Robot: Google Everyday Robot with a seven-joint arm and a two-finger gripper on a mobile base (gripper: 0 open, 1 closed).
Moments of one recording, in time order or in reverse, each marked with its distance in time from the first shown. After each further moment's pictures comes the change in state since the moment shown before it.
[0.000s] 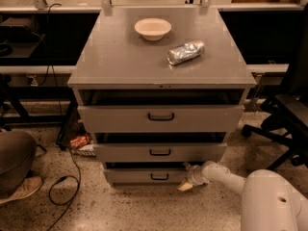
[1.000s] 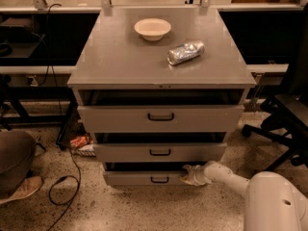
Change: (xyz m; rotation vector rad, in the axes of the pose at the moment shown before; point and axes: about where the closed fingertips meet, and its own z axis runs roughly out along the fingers) arm 0.006 -0.004 -0.009 -0.002 -0.009 0.030
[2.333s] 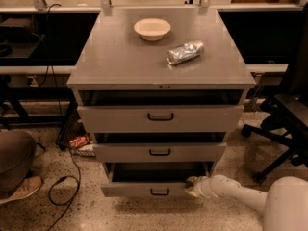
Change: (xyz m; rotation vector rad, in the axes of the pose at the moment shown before) arm 0.019 0.052 -0.037 0.018 0.011 0.071
